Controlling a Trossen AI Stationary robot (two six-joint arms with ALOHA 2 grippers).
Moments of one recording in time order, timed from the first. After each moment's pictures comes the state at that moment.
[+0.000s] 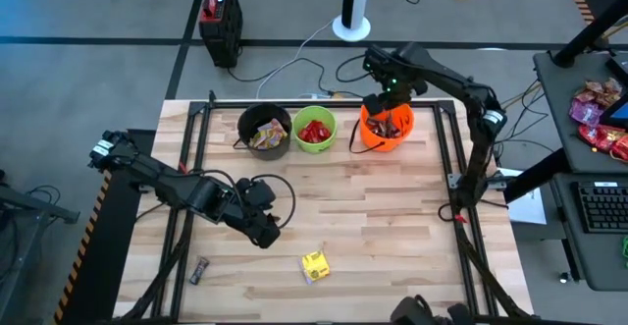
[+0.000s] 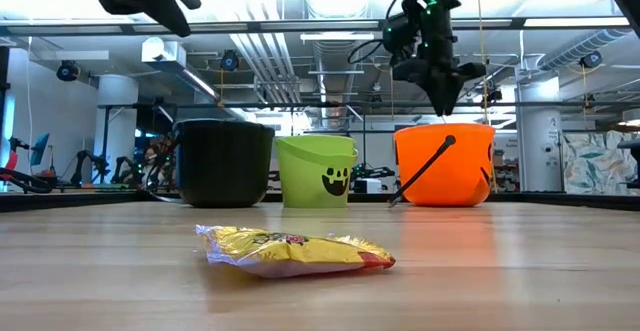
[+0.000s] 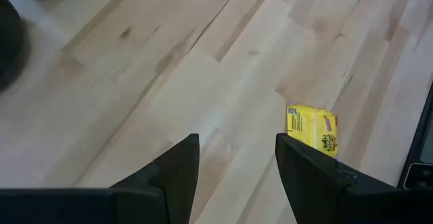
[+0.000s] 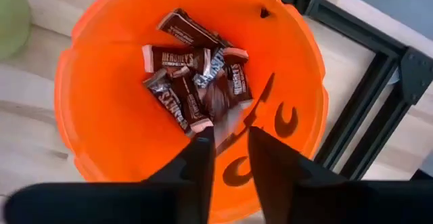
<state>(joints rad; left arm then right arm) -0.44 1.39 1.22 -0.89 -0.38 -0.99 -0.73 1.86 1.83 -1.50 0.10 0.42</state>
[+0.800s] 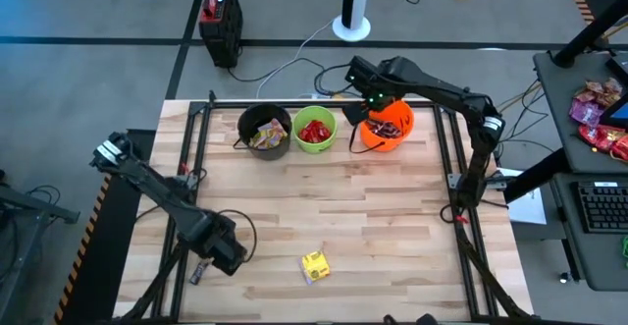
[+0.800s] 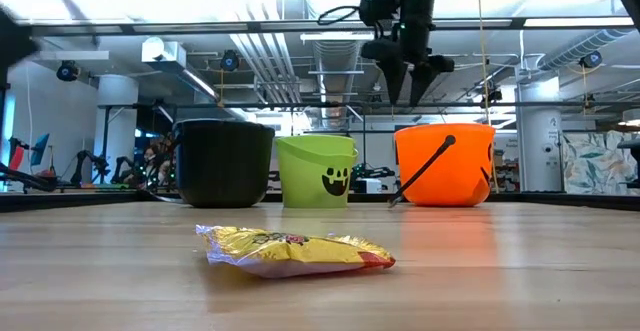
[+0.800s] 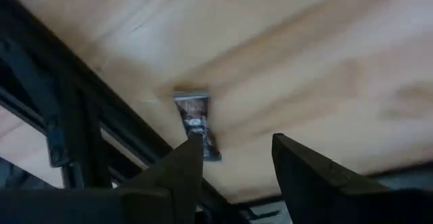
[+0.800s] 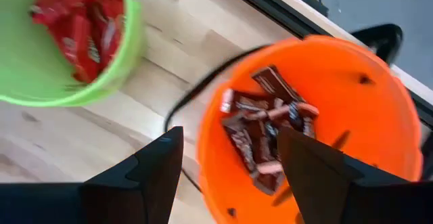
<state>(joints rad) -0.69 1.44 0.93 -1.03 0.34 -1.73 -0.55 1.83 1.83 -1.29 0.13 0.43</state>
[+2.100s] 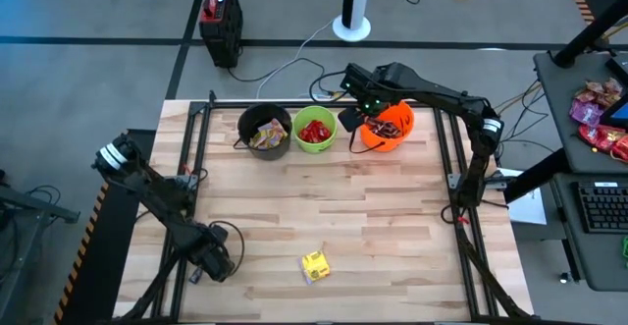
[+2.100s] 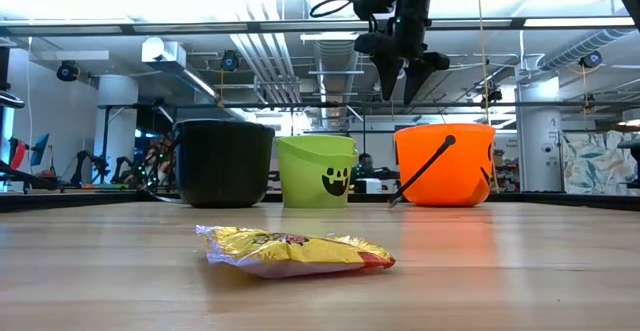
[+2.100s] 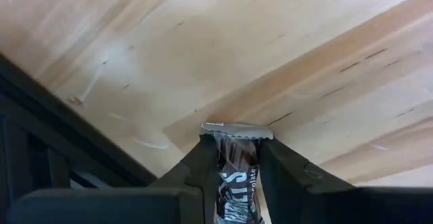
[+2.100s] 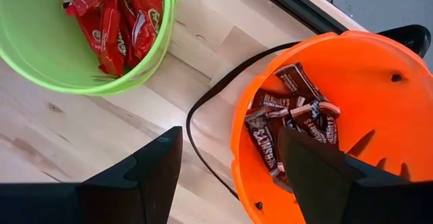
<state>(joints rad) -0.85 1.52 0.68 -0.71 0.29 -1.84 -0.49 1.83 1.83 -1.28 0.12 0.46</state>
